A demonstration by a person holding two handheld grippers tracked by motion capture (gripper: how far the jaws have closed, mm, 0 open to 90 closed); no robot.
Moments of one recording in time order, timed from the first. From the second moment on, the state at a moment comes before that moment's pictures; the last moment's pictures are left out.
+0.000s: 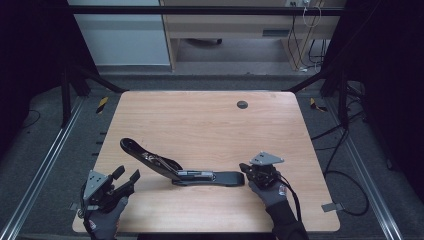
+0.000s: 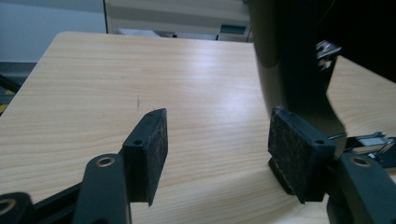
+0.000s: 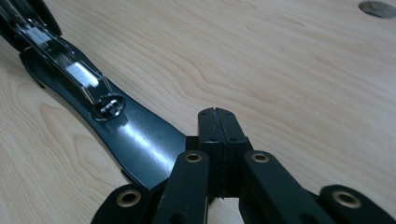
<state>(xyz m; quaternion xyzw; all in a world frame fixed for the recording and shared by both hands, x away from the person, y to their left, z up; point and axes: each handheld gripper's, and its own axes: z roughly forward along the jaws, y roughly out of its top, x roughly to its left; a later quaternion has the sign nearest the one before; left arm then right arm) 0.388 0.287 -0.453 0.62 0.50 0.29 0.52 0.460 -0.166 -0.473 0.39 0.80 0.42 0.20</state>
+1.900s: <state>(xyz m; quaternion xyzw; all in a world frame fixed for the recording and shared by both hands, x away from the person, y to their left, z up) 0.413 0.243 -0.410 0.56 0.53 0.33 0.55 0.434 -0.151 -0.505 0.43 0.76 0.44 0.21</state>
